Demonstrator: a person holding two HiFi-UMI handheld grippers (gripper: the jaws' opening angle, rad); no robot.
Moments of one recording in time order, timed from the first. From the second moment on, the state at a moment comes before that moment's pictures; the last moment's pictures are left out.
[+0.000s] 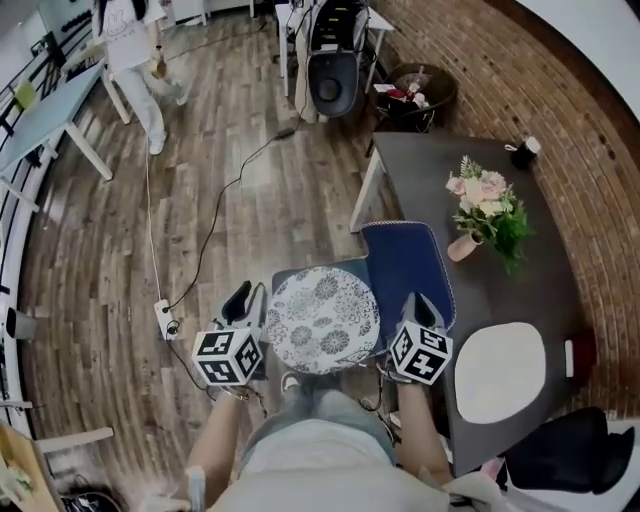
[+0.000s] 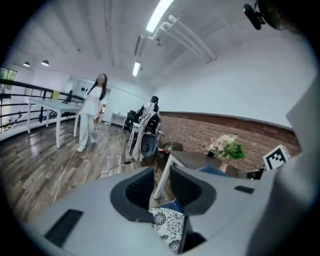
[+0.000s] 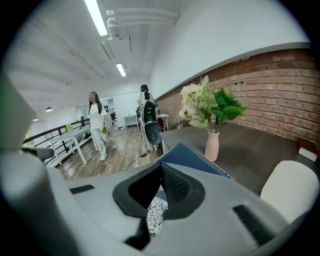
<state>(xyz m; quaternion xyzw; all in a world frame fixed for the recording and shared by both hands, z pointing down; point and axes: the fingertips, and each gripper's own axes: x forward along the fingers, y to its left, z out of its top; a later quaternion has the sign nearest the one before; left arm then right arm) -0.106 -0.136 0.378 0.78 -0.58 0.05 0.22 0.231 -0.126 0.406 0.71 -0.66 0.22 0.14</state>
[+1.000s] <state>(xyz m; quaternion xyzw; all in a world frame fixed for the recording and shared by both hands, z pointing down) -0.112 -0.173 0.295 0.78 -0.61 0.03 0.16 0.289 -0.121 0.301 0.72 -0.67 0.15 0.08</state>
